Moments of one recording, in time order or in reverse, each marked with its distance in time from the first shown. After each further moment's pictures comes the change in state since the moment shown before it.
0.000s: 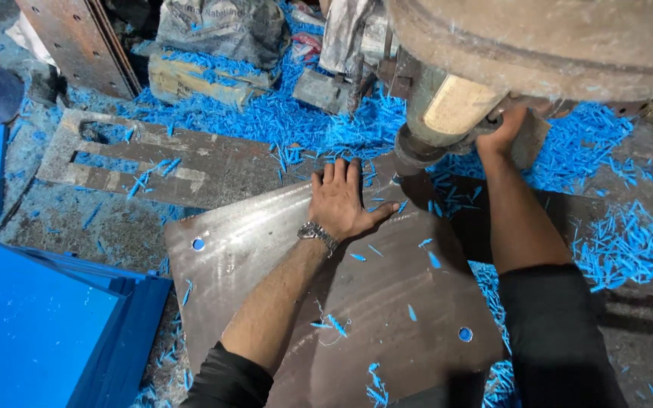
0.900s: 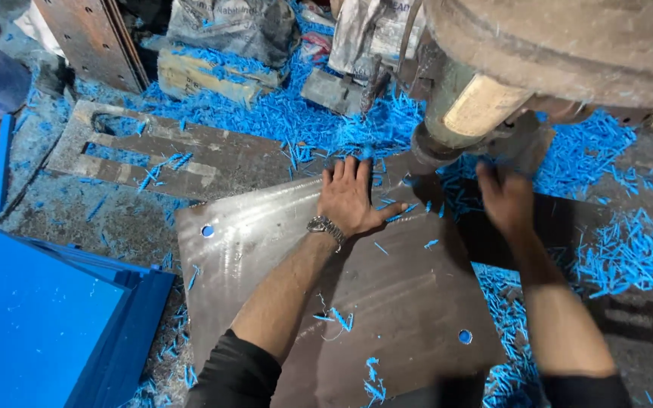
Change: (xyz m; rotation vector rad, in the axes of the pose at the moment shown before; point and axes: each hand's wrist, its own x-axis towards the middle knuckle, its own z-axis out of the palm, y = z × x) left_hand 0.003 -0.006 0.000 -0.029 -0.001 -0.026; right_hand -0.102 -0.252 0.170 -1.411 -0.269 0.315
